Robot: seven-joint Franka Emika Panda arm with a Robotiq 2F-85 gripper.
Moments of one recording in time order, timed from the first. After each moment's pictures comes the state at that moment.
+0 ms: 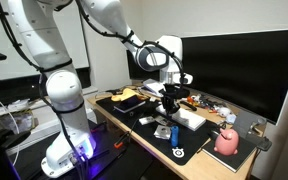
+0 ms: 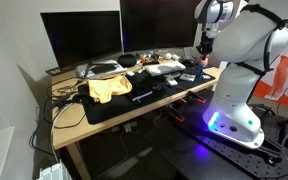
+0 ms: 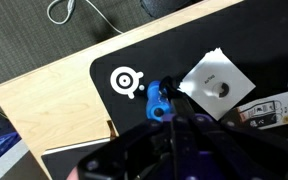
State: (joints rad) arm -0.43 -0.18 -0.47 -2.59 -0.19 2.44 -0.18
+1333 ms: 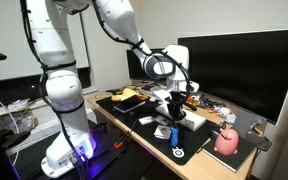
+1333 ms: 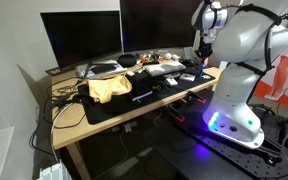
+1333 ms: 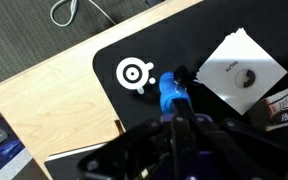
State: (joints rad) arm -0.43 -0.01 -0.47 -2.53 -0.12 2.52 -0.17
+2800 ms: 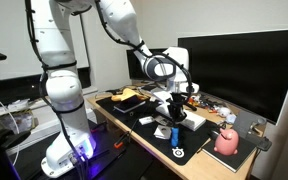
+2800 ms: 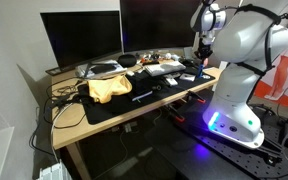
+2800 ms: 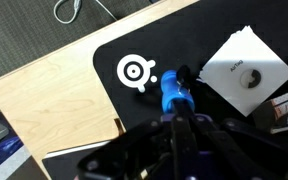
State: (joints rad) arm -0.43 0.02 -0.47 -2.52 -0.14 2.55 -0.17
